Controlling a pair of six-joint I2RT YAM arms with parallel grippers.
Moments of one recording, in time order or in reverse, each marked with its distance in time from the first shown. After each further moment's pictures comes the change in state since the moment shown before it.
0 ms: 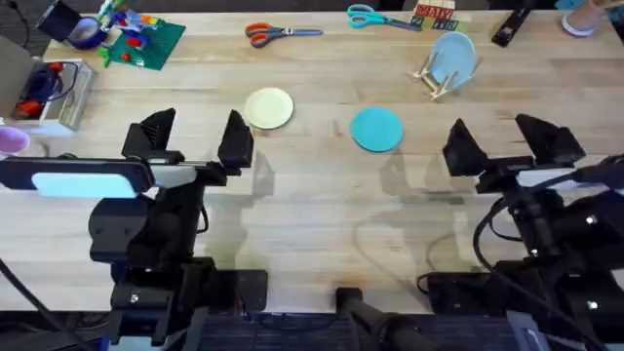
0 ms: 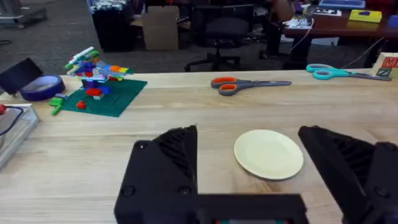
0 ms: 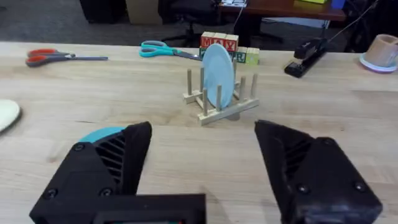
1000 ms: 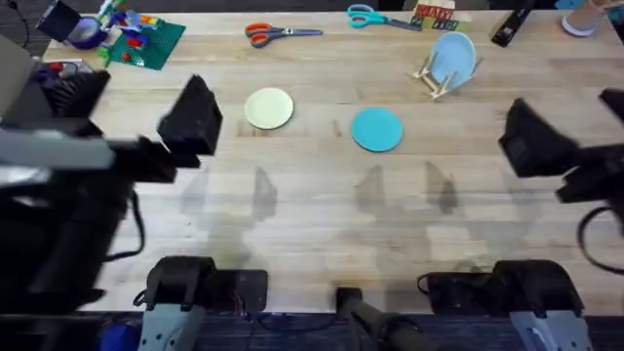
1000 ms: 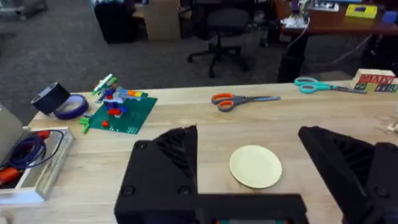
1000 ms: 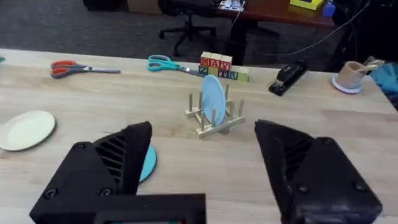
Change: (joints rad) left arm 0.000 0.216 0.628 -0.499 0.000 0.030; right arm 0.000 0.149 0.580 -0.487 0.003 -0.043
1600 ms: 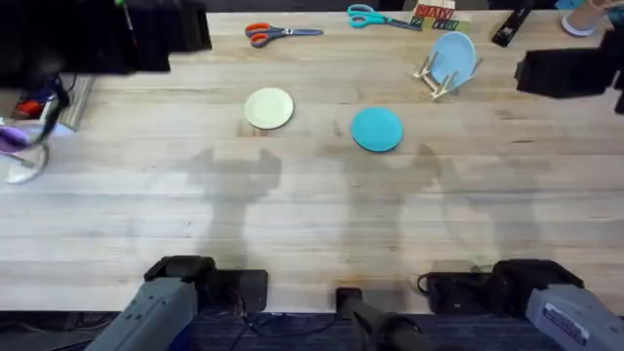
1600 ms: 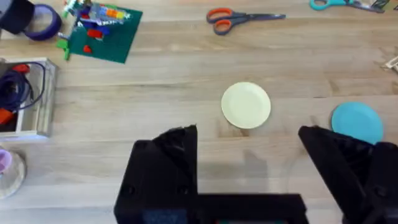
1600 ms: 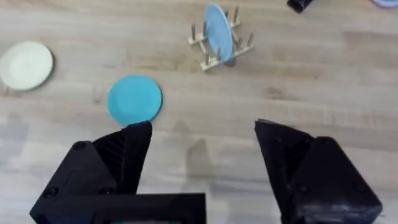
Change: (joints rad) left arm 0.000 0.729 0.751 -0.583 0.017 -0.031; right arm 0.000 0.732 0.671 -0.508 0.000 -0.002
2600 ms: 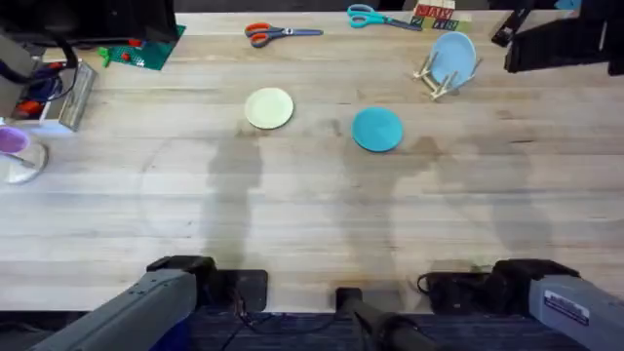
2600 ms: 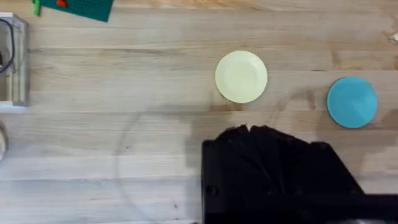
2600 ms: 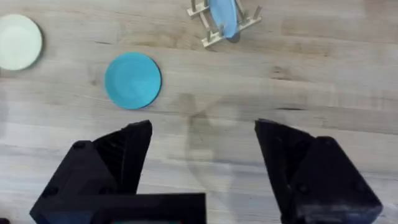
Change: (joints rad) left arm 0.000 0.238 0.206 -0.200 0.025 -0.044; right arm 0.000 0.250 0.206 -0.162 0.000 0.000
